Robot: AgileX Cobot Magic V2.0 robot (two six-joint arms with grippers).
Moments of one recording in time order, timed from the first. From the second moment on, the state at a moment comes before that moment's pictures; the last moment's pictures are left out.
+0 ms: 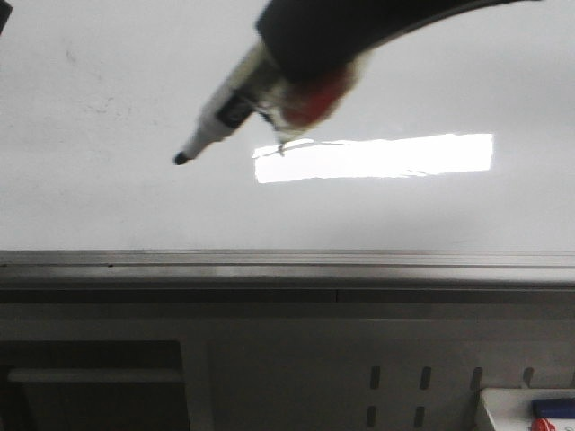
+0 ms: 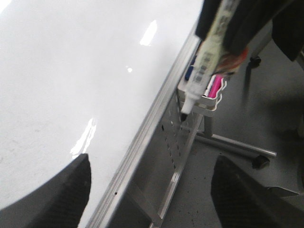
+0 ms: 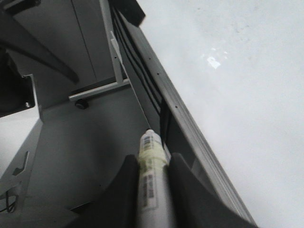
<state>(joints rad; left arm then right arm) -0.52 0.78 -0.65 -0.72 0.69 1.09 0.77 1.01 -0.77 0.67 0.49 -0.82</state>
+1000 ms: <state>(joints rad) -0.41 0.45 -0.40 -1.11 0.41 1.06 0.65 1.01 -0.67 0.64 0.14 -0.82</state>
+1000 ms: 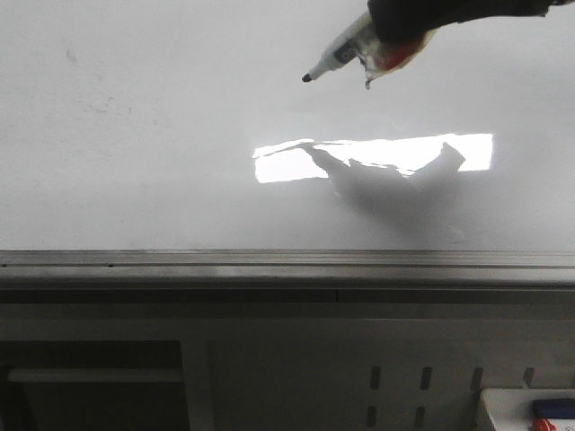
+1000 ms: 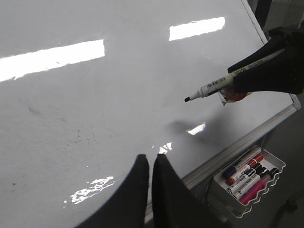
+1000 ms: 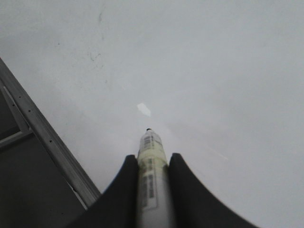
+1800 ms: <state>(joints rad) -0.41 0.45 -0.40 -1.14 0.44 1.06 0.65 1.20 -0.74 0.62 0.07 -0.82</state>
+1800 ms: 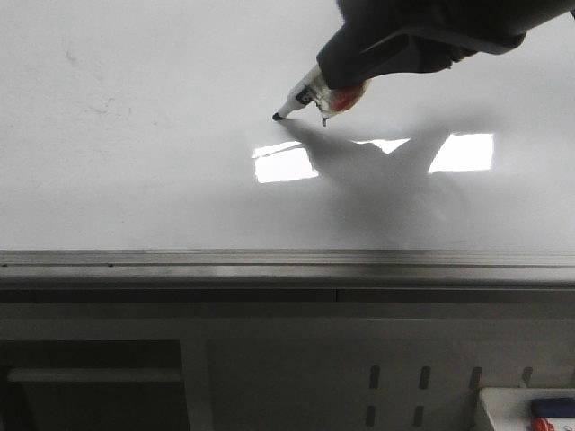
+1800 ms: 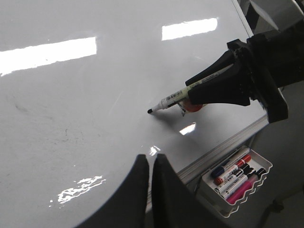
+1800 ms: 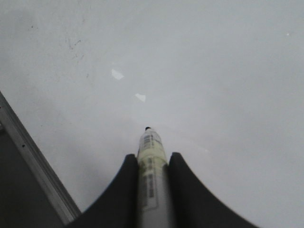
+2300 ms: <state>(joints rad) -0.41 0.45 -0.40 -1.15 0.45 1.06 0.66 1.23 -0.75 0.64 0.09 -0.82</state>
